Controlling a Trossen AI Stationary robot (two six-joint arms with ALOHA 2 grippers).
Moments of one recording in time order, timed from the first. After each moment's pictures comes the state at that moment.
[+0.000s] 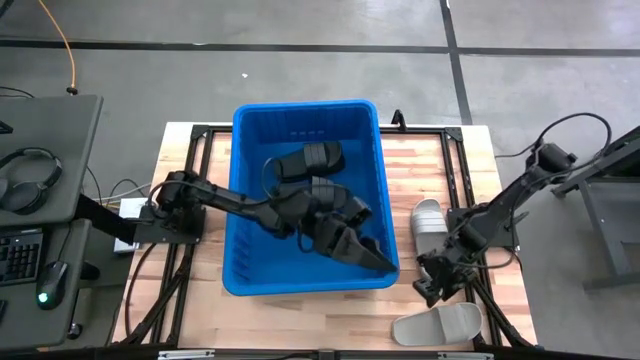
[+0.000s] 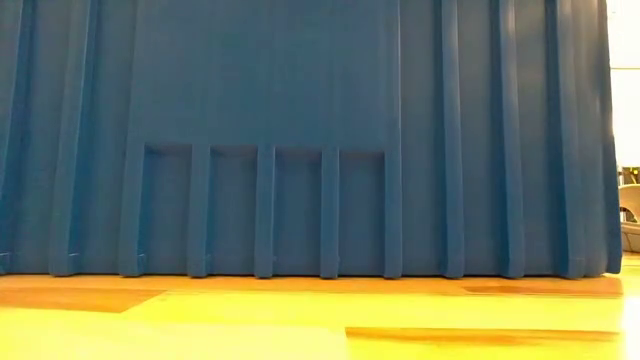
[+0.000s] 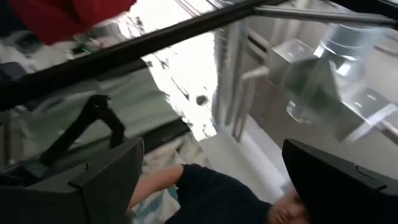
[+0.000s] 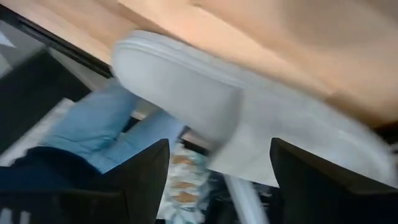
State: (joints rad) left arm -0.14 1.95 1.73 0.71 0.37 -1.38; right arm 0.72 1.13 0.58 -0.41 -0.44 1.94
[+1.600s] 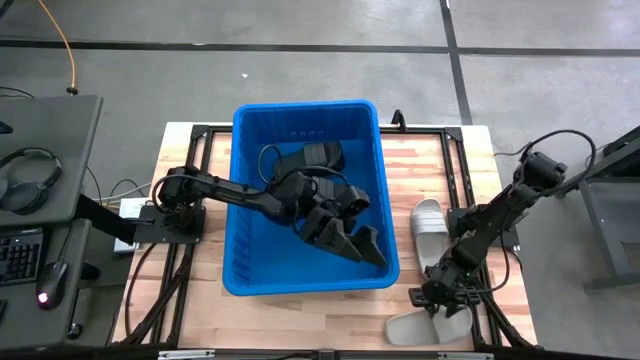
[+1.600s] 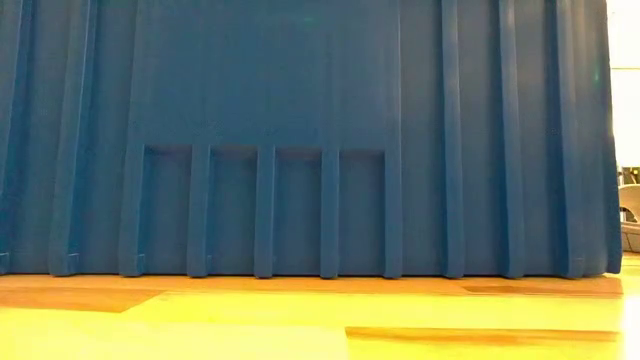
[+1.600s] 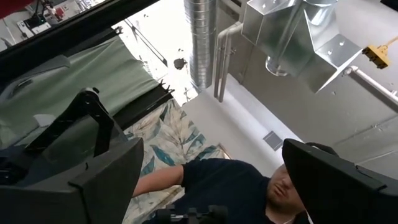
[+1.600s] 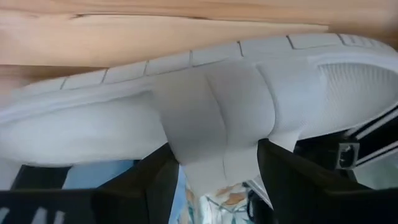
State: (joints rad) left arm -0.06 1.95 1.73 0.82 0.64 -1.38; right arm 0.84 1.35 0.59 -0.27 -0.45 2.47
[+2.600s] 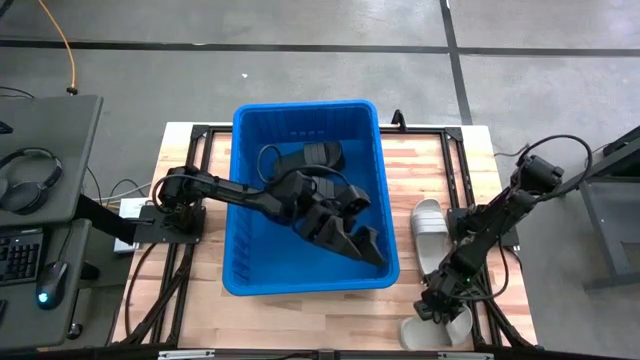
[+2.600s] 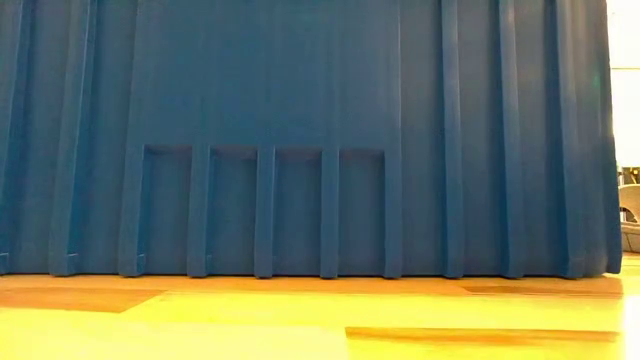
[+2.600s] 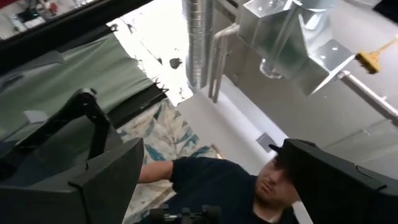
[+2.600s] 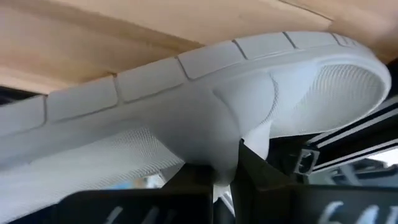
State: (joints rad) left arm -0.06 1.95 1.73 0.84 0.64 -1.43; right arm 0.89 1.41 0.63 -0.31 -0.55 2.23
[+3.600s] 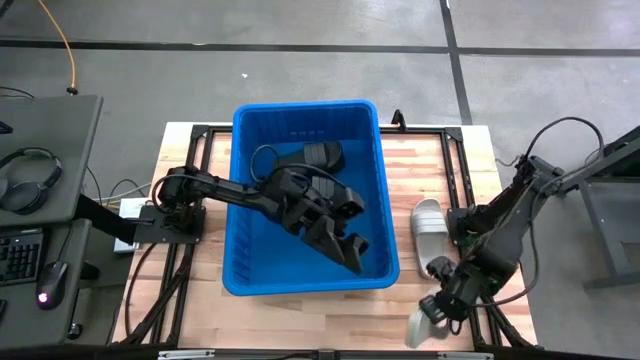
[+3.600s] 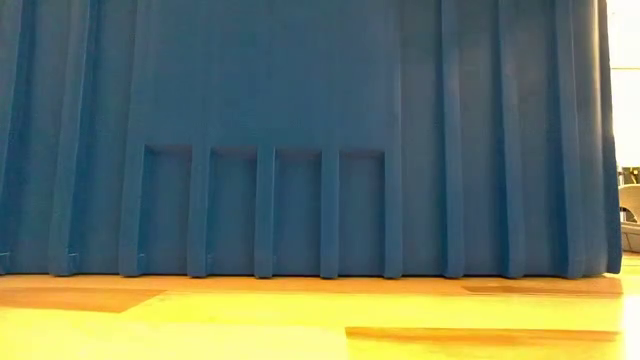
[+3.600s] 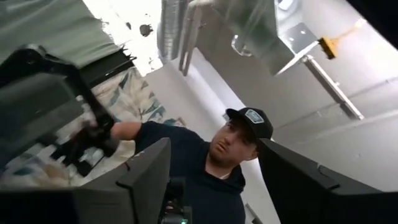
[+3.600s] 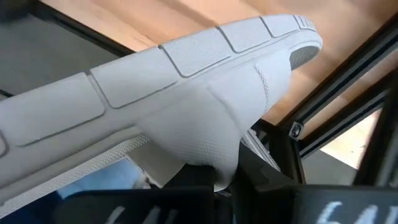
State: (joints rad) left arm -0.06 1.95 1.73 1.00 0.77 -1.65; right arm 0.87 1.41 1.37 -1.17 -0.24 1.98
